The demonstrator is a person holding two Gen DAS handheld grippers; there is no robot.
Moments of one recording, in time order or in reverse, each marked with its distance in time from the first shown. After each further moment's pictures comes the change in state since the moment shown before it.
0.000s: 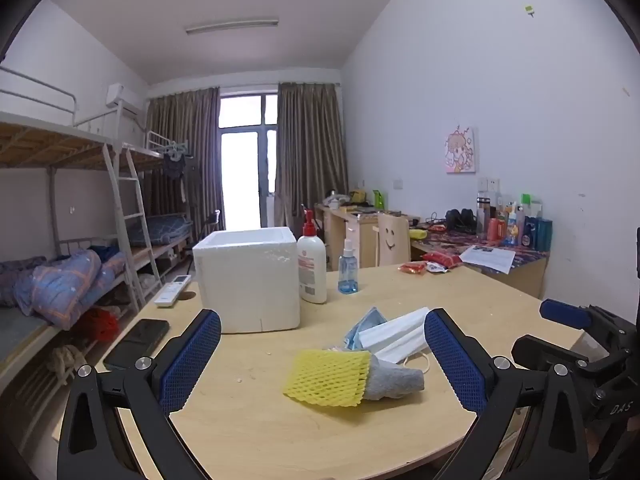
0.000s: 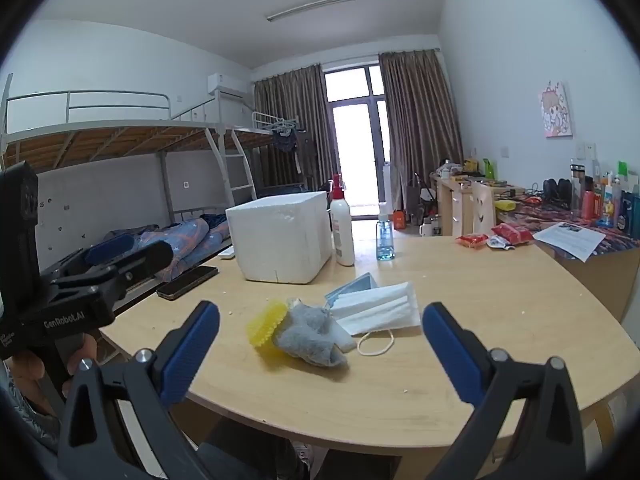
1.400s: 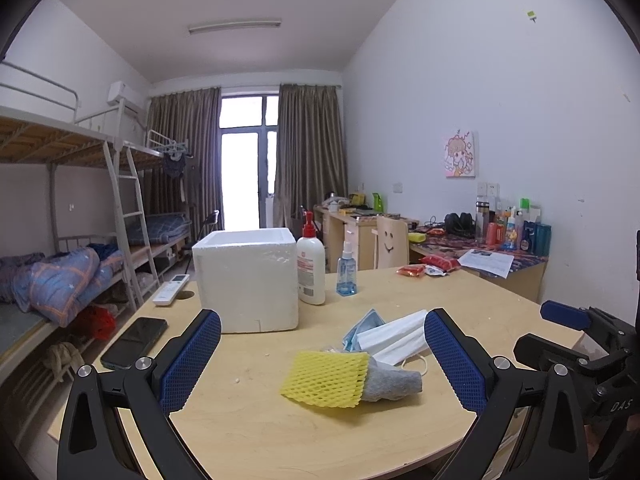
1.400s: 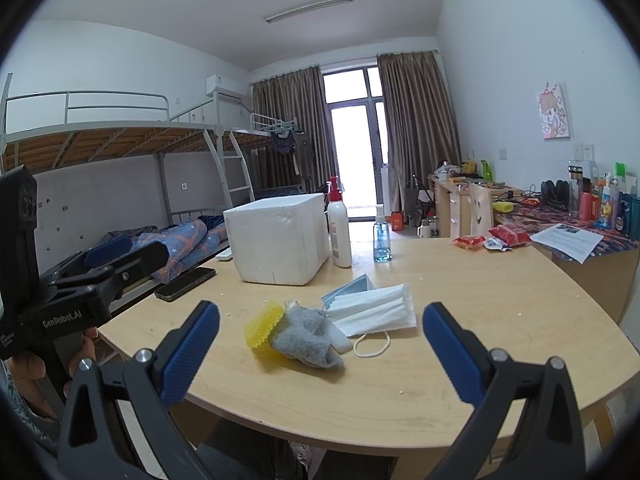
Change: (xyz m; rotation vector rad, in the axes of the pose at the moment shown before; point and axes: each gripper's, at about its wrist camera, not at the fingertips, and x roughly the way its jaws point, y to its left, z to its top) left arm 0.000 0.000 -0.002 -0.026 0.016 -0.005; right arm -0.005 -0.005 0.002 0.007 -0.001 -0.004
